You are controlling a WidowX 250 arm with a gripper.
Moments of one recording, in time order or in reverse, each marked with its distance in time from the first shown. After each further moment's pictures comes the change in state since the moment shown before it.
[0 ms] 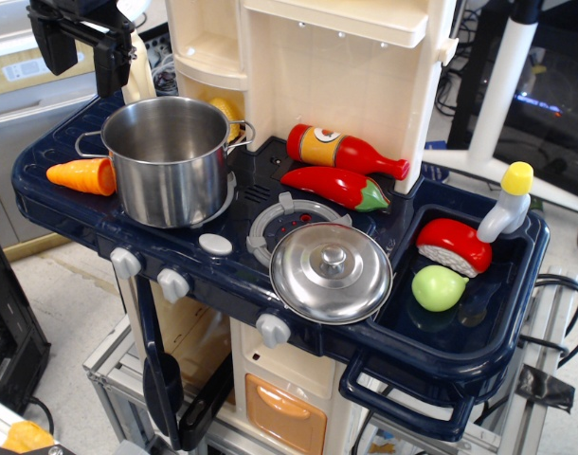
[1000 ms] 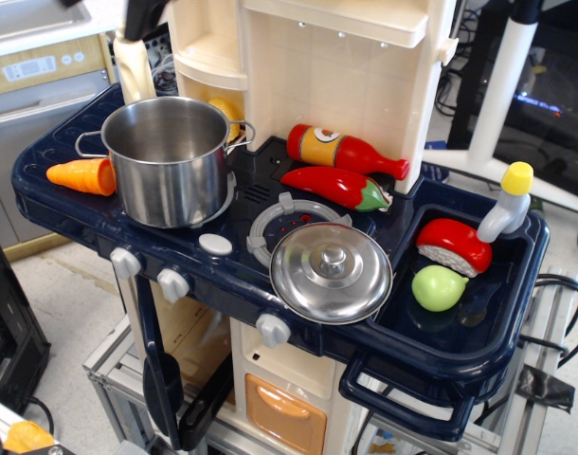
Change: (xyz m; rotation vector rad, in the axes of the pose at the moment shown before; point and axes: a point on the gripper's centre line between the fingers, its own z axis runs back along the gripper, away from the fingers) arm -0.029 -0.075 0.106 0.155 0.025 0.094
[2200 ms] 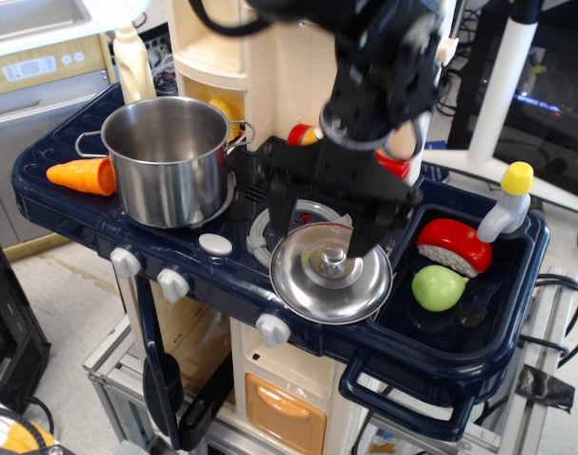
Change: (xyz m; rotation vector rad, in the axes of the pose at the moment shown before) arm -0.031 -0.181 -0.078 -0.163 -0.129 0.158
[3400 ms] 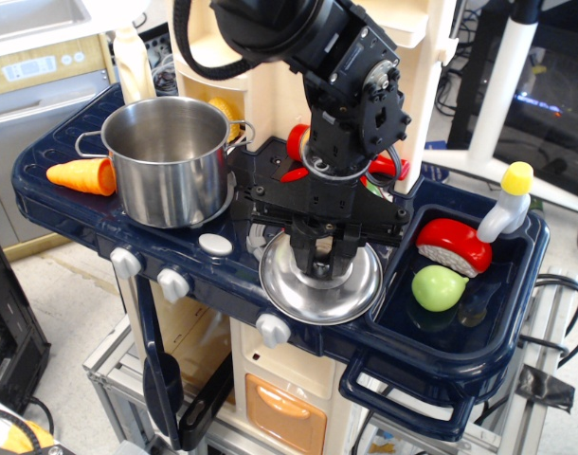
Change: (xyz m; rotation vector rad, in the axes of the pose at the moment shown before) arm -0.007 0.002 -0.021 -0.063 0.069 0.077
